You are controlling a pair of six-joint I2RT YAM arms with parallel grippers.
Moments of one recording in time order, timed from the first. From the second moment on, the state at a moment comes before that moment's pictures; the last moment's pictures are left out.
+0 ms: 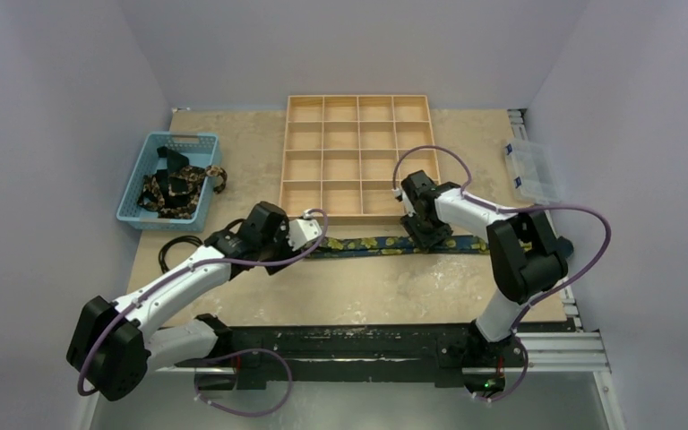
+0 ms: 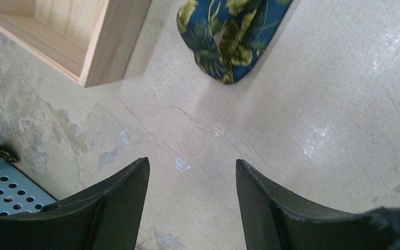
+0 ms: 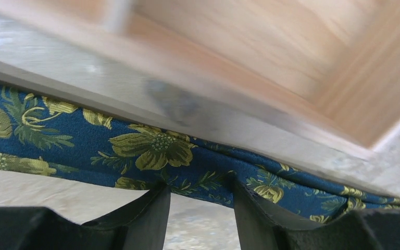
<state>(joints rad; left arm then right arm) -0.59 1.09 0.67 -0.53 -0.03 0.53 0.46 1.71 1.03 -0.72 0.20 -0.10</state>
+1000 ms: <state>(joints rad) -0.56 1.40 0.98 -0.47 -0.03 0.37 0.50 1.57 1.17 -0.71 -0.12 -0.05</state>
